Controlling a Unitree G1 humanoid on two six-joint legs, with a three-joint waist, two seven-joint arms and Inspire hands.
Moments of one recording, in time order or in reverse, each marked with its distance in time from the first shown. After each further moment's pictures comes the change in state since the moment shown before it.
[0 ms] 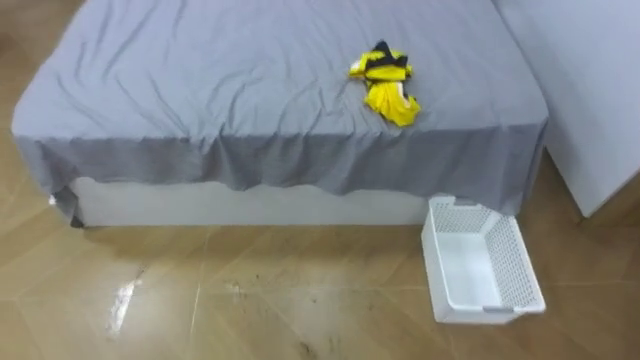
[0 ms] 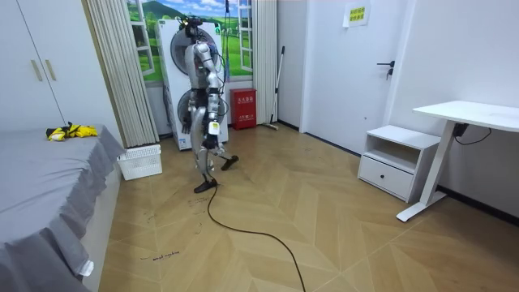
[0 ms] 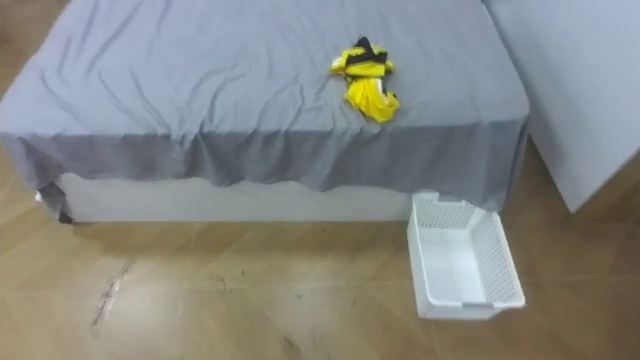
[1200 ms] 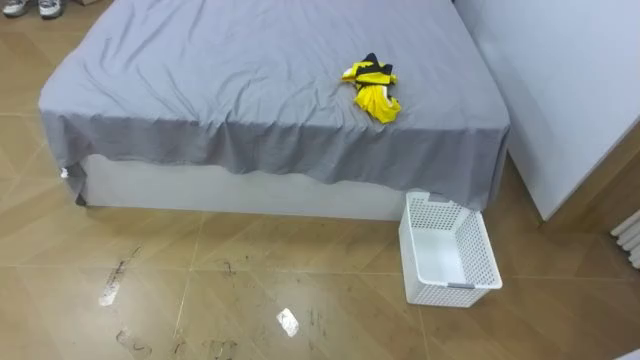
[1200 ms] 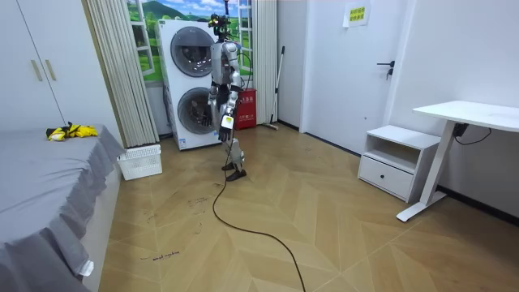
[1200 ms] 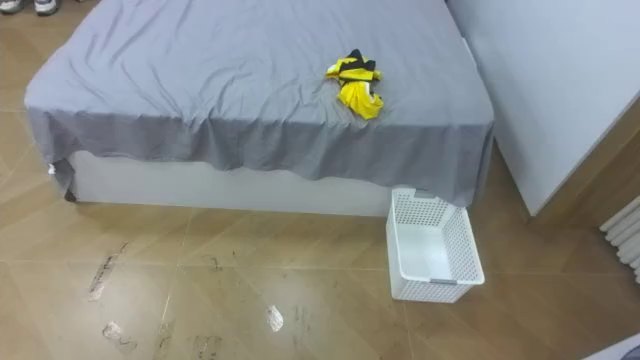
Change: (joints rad) left arm -0.040 -0.037 0.036 -0.035 0.408 0.018 0.114; right arm -0.034 0.016 0.075 0.103 -0.078 0.024 -0.029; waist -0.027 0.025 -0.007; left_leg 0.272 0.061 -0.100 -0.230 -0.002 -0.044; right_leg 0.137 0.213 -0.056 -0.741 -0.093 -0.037
